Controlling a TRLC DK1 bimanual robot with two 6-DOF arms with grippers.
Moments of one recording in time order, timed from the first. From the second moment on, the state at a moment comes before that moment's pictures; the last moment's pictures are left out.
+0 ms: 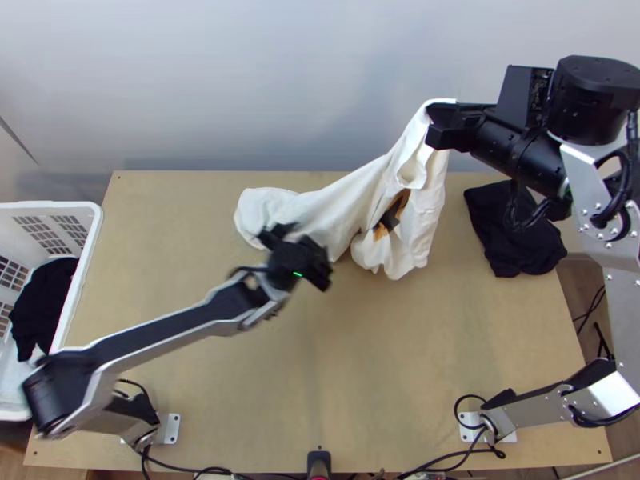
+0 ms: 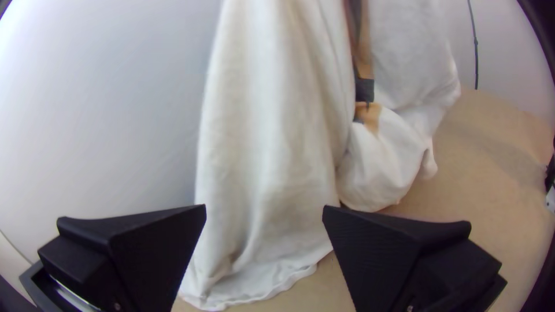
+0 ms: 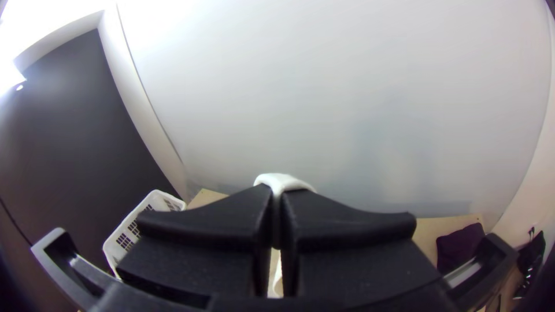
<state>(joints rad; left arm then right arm) -0.89 1.58 1.15 0.05 -0.51 0.23 0.51 1.57 2.31 -0.96 -0.03 0.31</state>
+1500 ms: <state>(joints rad) -0.84 1.61 1.53 -0.10 -0.63 0.30 0.44 1.54 2.31 -0.97 -0.03 0.31</state>
